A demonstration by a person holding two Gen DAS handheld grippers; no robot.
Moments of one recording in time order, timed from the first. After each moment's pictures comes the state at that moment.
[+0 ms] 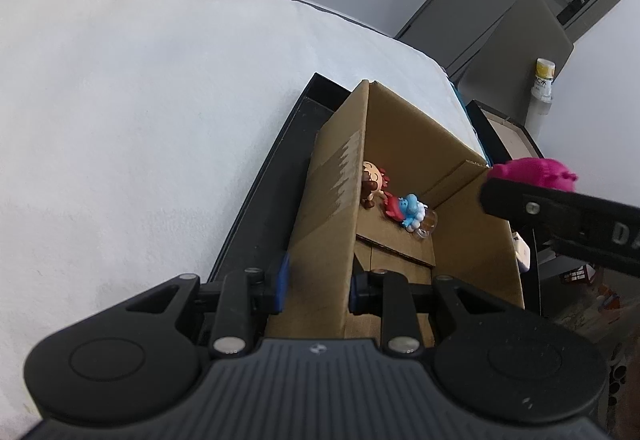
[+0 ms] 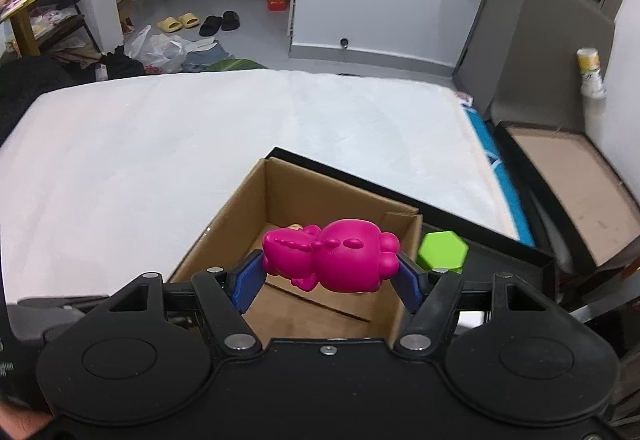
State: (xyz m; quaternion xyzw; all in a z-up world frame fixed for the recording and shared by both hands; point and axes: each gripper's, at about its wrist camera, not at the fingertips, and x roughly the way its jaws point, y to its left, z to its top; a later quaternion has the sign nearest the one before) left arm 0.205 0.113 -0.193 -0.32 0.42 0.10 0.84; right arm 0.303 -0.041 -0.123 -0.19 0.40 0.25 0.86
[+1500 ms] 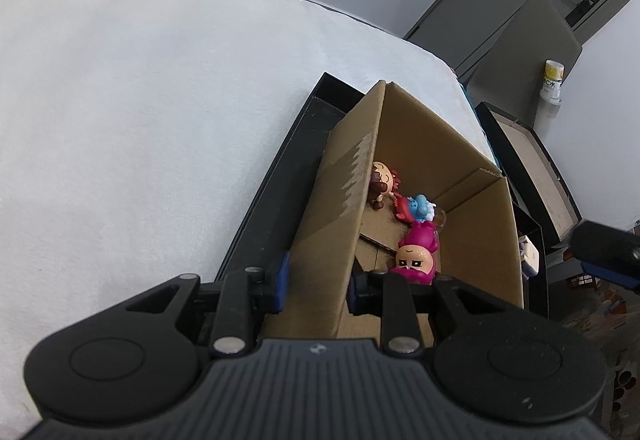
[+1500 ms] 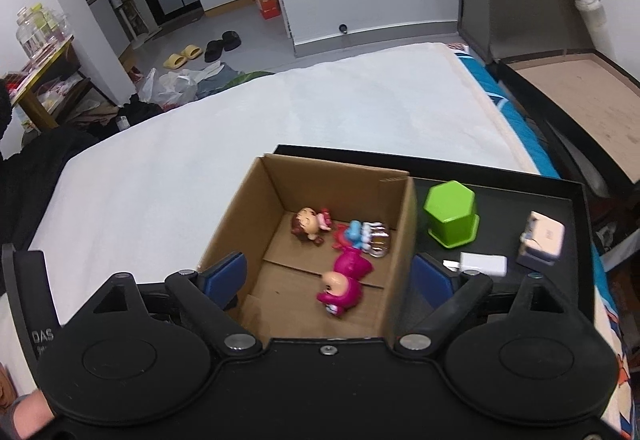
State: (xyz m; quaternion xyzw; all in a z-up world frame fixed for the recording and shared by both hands) left arm 0.212 0.111 -0.195 -0.32 0.42 0.11 0.84; right arm 0.318 -0.105 -0.115 -0.05 0.45 0.27 0.85
